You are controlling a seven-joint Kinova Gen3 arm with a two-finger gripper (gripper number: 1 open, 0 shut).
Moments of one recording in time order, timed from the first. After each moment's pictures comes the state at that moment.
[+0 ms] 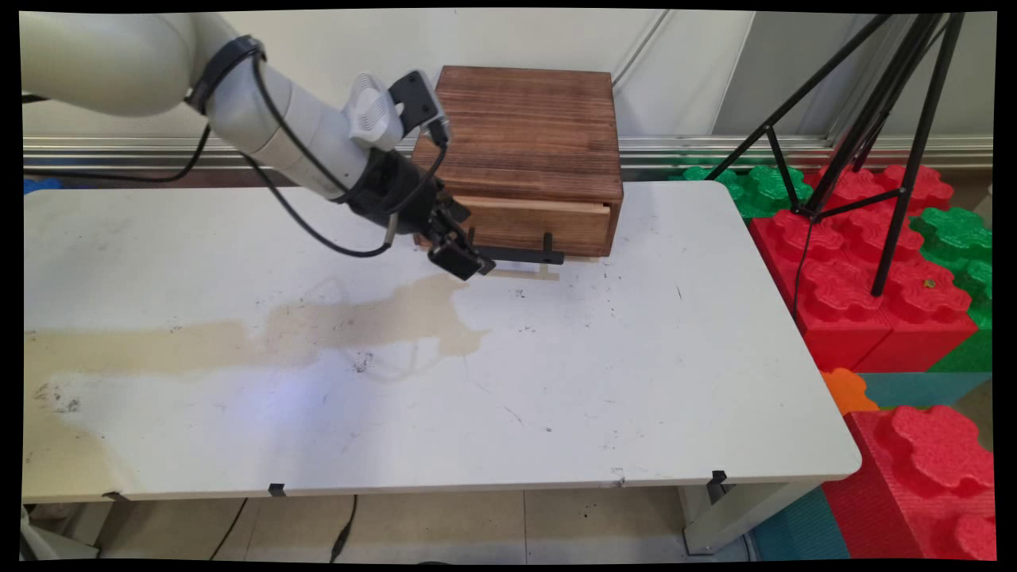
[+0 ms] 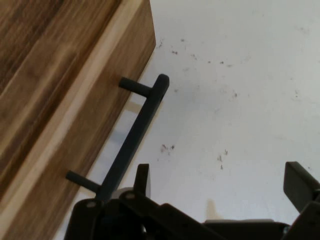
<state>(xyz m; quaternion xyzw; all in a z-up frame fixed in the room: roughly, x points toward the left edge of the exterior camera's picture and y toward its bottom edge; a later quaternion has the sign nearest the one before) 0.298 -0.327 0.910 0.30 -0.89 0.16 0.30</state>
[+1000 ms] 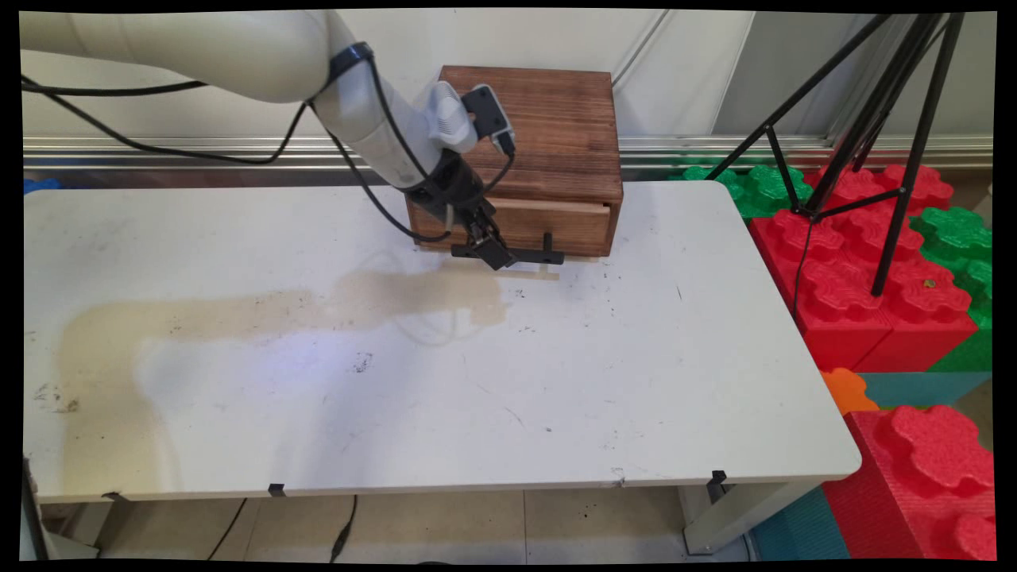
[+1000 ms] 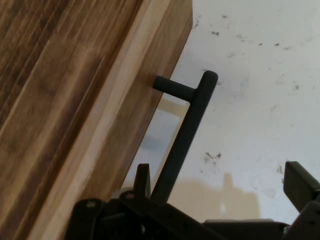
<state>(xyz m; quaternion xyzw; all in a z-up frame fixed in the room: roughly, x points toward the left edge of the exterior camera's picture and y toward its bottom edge) 0.262 -0.404 0.880 0.30 -0.91 0.16 0.24</state>
